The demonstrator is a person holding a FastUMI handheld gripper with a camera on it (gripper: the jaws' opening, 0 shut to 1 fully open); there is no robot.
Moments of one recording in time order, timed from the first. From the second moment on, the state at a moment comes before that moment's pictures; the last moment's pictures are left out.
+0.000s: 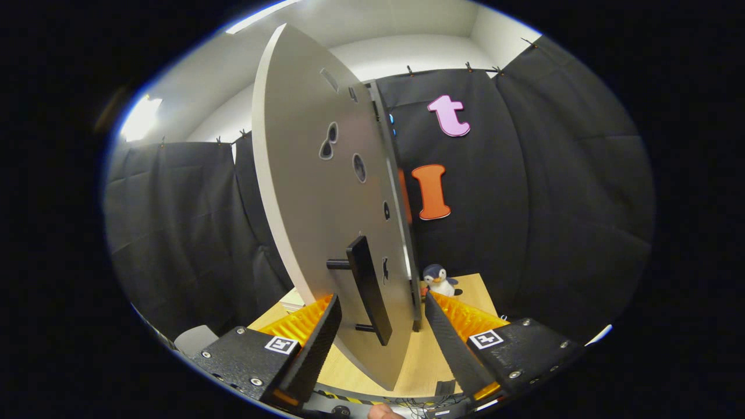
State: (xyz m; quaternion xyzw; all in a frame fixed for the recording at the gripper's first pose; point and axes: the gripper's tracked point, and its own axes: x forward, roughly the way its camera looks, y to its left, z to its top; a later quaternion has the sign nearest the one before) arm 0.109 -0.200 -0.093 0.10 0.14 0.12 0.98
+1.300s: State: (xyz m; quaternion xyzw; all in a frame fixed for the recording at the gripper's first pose) arm 0.204 0.038 -0.098 0.04 0.16 0.13 0.98
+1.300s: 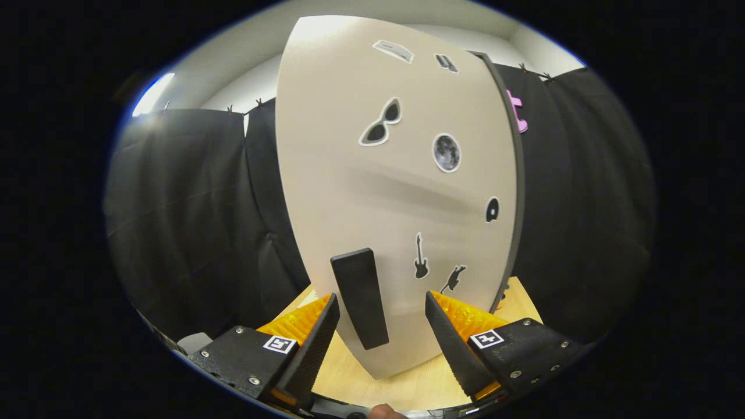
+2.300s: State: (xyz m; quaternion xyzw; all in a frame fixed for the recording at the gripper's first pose) arm 0.289 0.104 -0.108 0.02 0.16 0.21 0.96
